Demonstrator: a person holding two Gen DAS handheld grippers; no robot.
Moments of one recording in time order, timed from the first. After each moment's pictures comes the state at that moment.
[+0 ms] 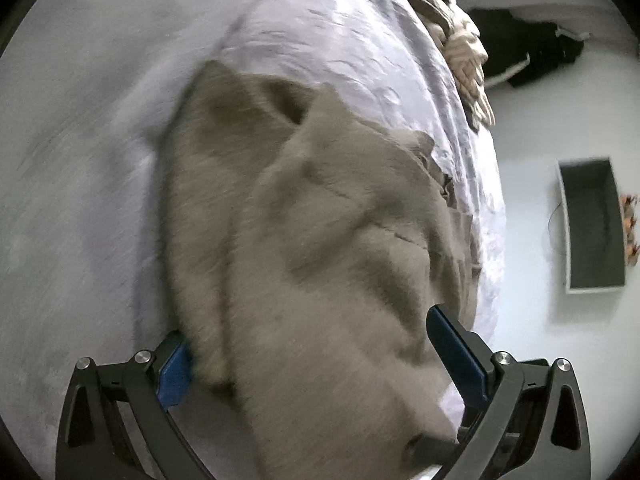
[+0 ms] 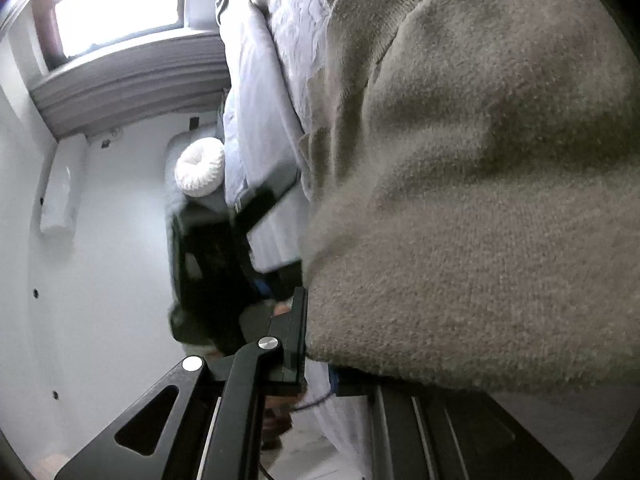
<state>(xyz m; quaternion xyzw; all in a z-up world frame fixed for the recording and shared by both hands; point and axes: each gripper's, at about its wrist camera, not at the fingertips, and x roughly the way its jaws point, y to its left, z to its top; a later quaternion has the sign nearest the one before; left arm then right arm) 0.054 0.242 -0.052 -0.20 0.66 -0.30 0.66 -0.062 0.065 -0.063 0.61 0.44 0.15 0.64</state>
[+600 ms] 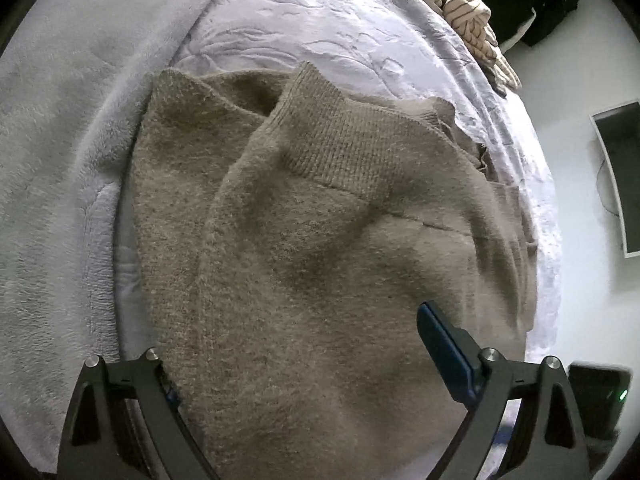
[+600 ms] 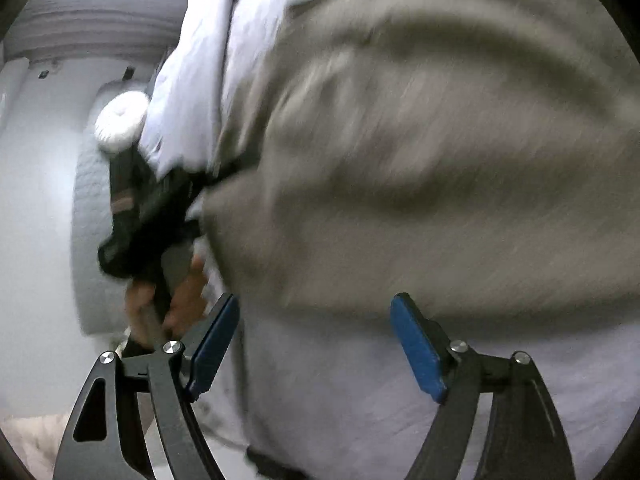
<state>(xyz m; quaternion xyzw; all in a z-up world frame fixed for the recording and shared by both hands) 0.049 0.205 -0.061 -0.09 0.65 -0.27 0.70 -0.082 -0.002 -0.031 0.43 0.54 0.04 0.72</state>
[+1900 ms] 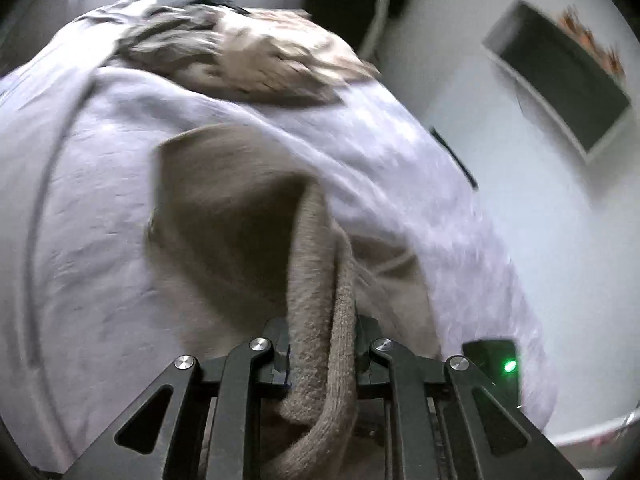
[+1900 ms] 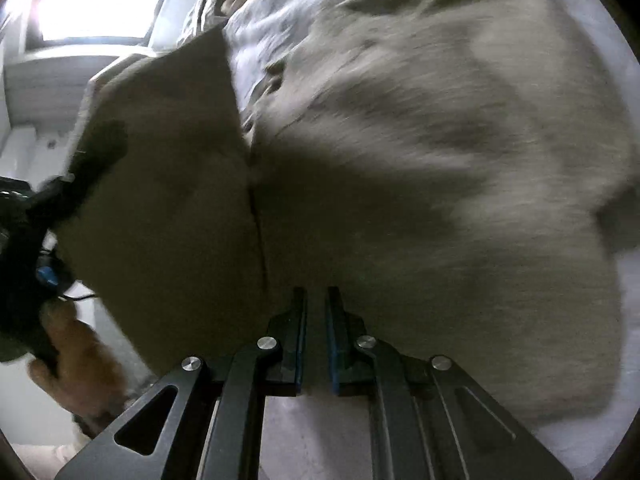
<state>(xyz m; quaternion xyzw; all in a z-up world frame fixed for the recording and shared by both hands) -0.003 -0.011 0.066 0.04 0.52 -0.42 0.75 -0.136 -0.120 -0.071 0.53 0.47 0.02 0.71</state>
